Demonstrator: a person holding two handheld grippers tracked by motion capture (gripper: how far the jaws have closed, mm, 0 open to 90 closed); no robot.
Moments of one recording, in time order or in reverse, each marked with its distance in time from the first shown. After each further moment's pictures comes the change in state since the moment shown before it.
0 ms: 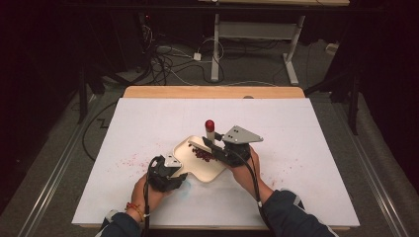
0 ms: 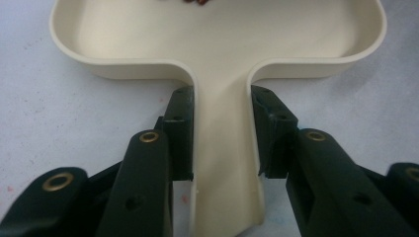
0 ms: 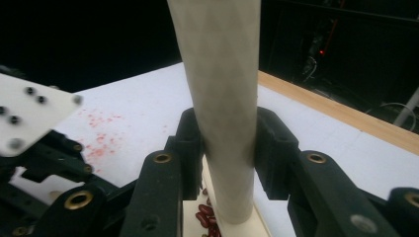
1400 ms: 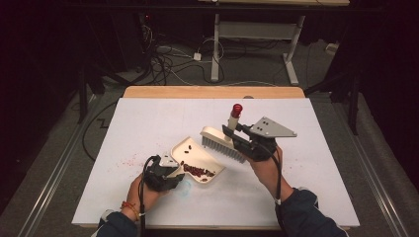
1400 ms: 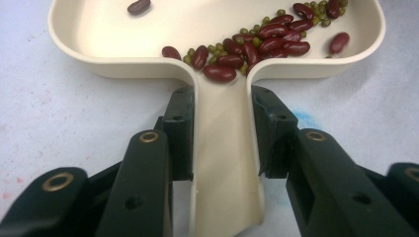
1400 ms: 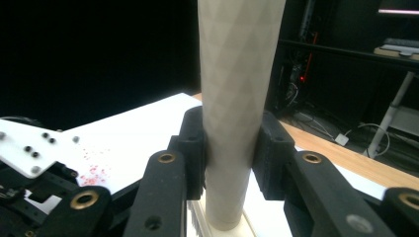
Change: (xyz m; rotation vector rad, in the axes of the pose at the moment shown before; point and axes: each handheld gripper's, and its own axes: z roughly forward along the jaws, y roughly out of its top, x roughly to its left) left arm 0.010 -0.008 -0.005 -0.004 -0.035 0.007; right arm -0.031 0.025 -0.055 -0.111 -0.041 0.027
